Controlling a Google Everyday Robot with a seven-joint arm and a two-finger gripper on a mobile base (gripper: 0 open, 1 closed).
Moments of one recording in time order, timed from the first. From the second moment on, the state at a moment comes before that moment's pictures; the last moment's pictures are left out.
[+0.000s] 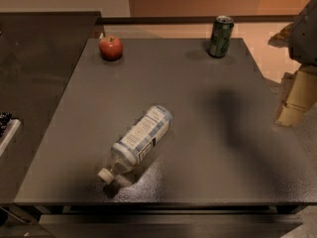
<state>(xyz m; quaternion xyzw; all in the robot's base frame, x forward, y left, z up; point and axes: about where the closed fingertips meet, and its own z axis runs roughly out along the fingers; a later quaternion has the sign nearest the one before) 0.438 -0.217 0.976 -0.60 0.78 -0.03 0.16</state>
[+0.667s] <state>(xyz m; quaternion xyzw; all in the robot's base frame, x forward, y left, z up) 0.444 -0.209 0.978 -0.60 0.78 -0.03 0.17</state>
